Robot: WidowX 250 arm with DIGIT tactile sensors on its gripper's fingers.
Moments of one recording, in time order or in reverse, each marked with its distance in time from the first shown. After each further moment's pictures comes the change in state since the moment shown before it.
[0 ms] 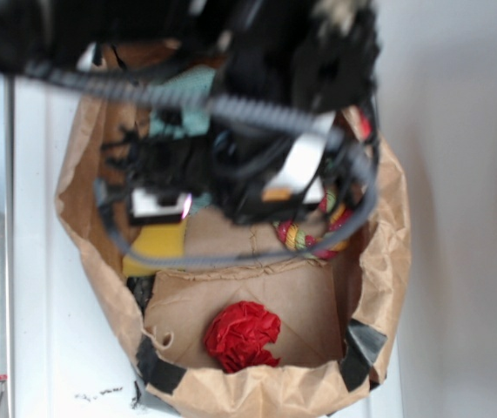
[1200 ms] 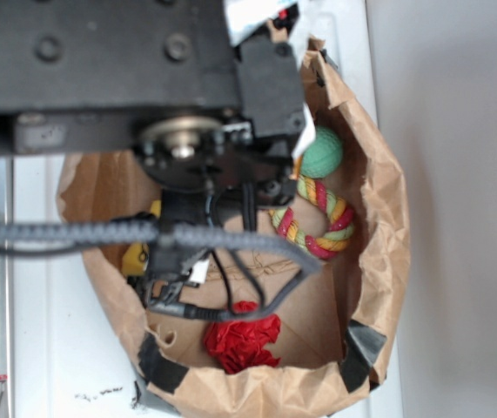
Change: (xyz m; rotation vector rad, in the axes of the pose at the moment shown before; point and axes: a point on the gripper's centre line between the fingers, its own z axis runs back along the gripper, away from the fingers) arm 0.017 -0.019 0.009 0.323 0.117 1.167
